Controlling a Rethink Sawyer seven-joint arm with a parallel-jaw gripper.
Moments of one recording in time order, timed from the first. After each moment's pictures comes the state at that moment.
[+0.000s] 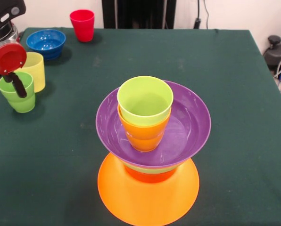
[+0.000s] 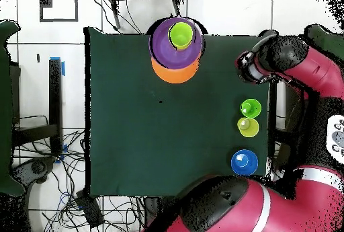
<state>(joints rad) -0.54 -0.35 0.01 0.92 0.00 1.08 2.08</state>
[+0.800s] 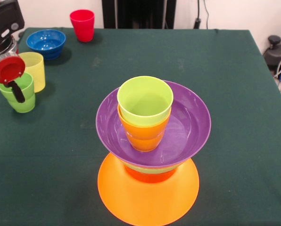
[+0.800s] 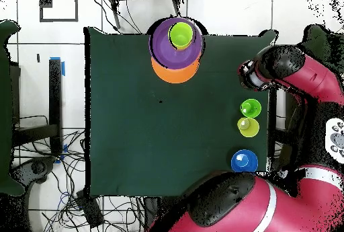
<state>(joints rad) -0.56 -0.31 0.01 0.94 -0.04 1.05 2.08</state>
